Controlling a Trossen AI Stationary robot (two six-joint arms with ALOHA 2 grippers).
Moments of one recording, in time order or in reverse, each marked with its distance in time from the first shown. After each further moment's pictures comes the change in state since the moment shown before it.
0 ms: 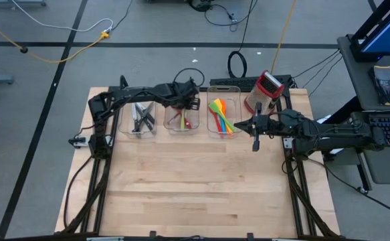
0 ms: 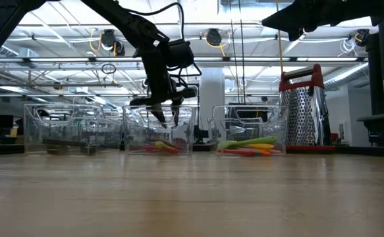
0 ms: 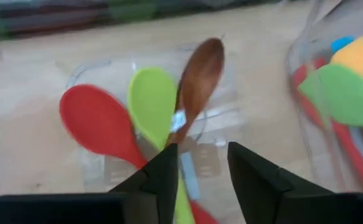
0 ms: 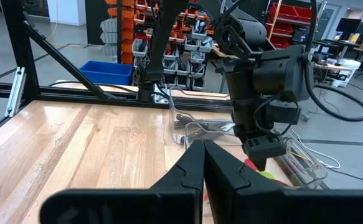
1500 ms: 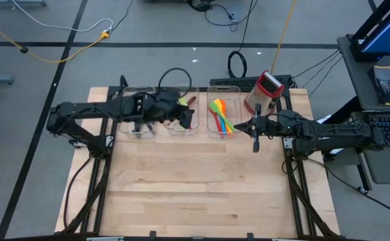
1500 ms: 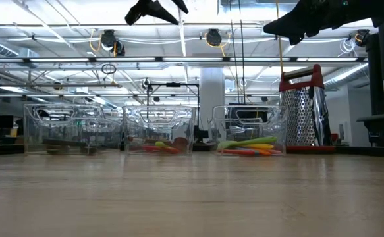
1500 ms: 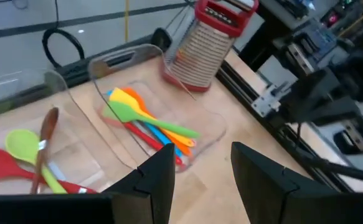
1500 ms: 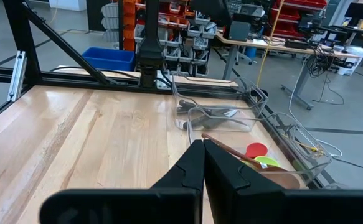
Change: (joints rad) left arm -0.390 -0.496 0.000 0.067 -0.099 0.133; right arm 0.000 0.000 0.000 -0.060 -0.005 0.000
